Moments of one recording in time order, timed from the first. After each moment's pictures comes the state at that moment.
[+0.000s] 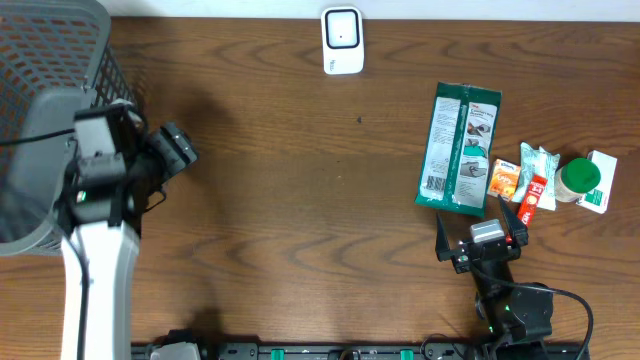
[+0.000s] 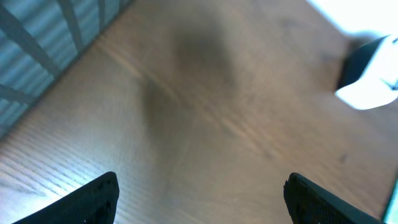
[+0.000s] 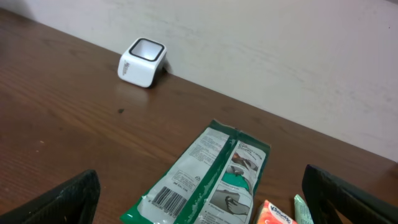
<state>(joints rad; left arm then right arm) 0.16 1.20 1.07 -0.73 0.12 -0.47 0.15 0.01 0.01 -0.07 -0.05 -0.30</state>
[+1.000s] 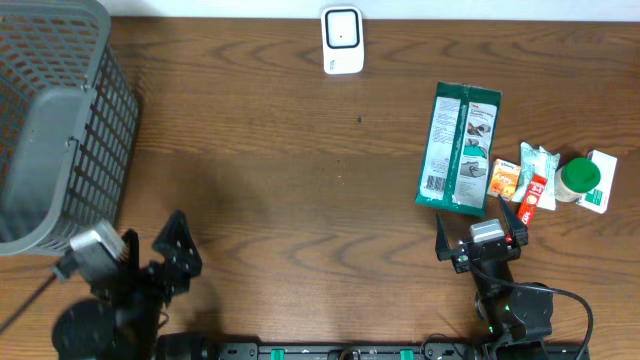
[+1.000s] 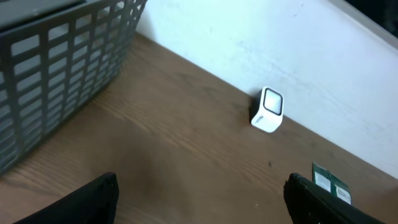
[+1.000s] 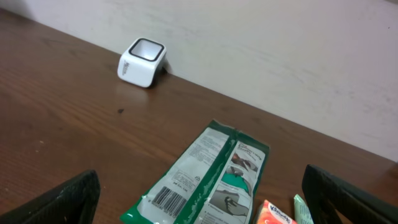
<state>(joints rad) 0.10 0.26 0.81 -0.86 0.09 -0.47 0.15 0.01 0.01 -0.07 -0.05 -0.30</state>
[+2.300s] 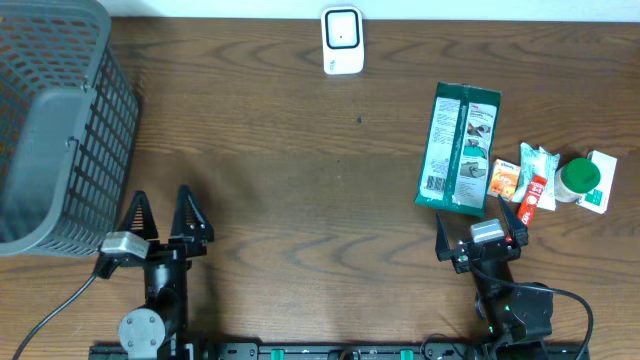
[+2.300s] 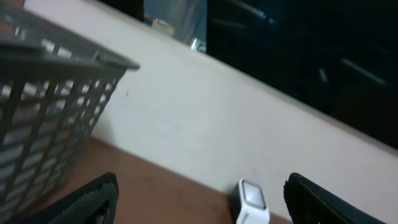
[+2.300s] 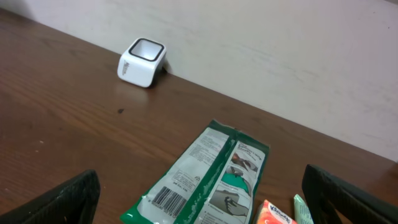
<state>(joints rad) 0.04 0.01 0.04 0.23 -0.02 -0.47 0.15 0.01 0.01 -0.07 -0.05 -0.30</state>
